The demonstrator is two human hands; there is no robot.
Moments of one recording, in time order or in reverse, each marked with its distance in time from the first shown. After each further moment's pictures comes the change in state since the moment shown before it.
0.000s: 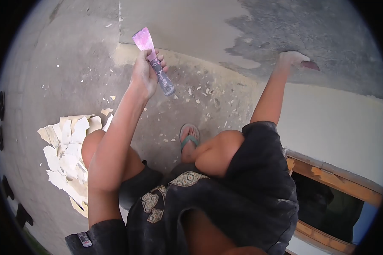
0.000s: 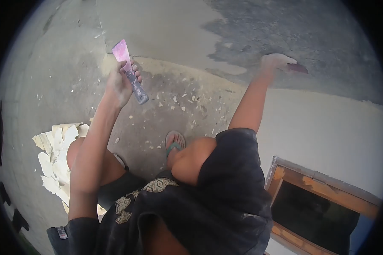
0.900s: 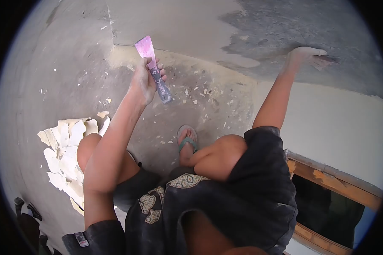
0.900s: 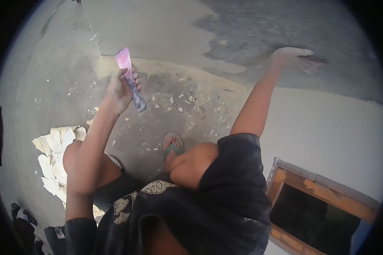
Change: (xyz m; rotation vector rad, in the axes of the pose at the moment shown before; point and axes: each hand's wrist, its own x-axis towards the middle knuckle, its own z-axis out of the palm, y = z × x) left_hand 0.007 -0.023 0.006 0.056 0.065 -0.090; right_hand -0.046 -0.064 0.006 -0.235 -0.420 -0.324
